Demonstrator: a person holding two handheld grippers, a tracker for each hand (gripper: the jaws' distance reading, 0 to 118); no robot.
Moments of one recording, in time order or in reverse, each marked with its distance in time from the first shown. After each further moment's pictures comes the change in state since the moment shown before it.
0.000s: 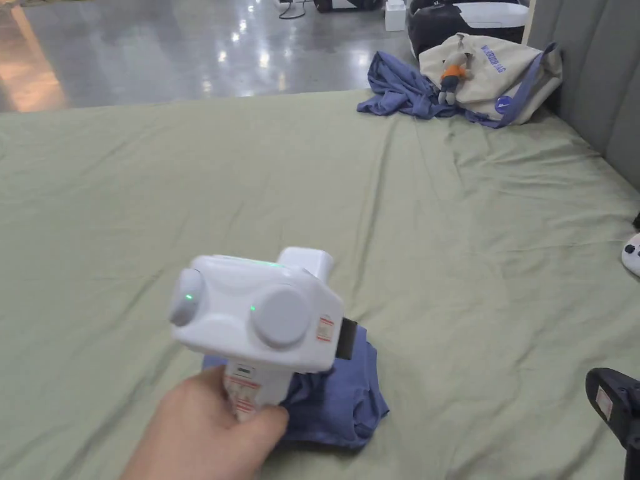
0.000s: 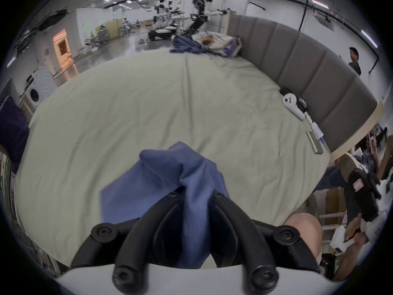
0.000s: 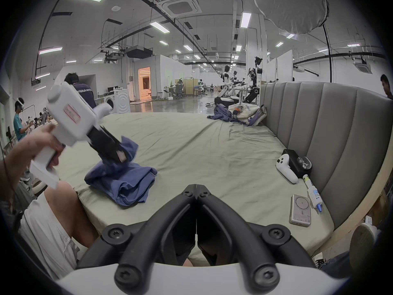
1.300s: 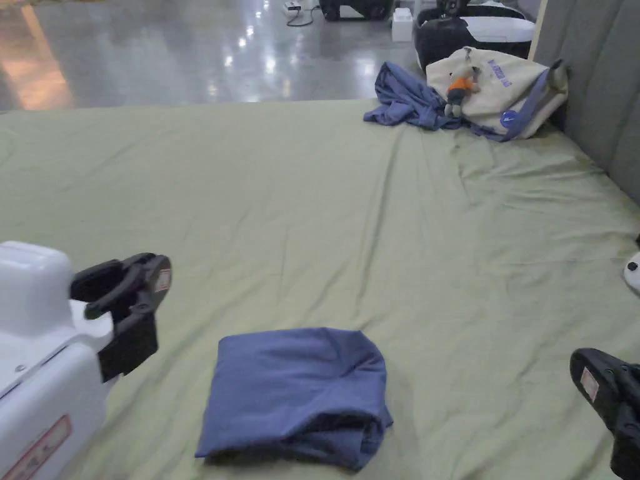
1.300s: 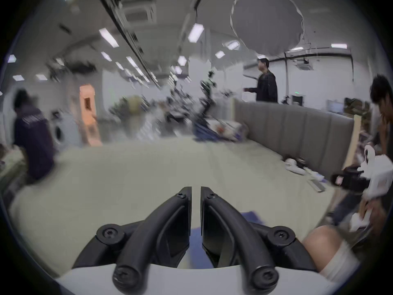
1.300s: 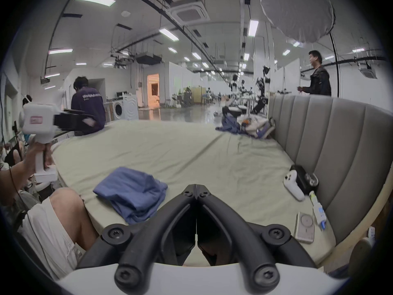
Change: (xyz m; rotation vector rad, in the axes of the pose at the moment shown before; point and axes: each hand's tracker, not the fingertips) left arm -0.107 -0.127 0.172 0.803 0.257 -0.030; right arm -0.012 0.024 -0.001 0.110 0.058 0.045
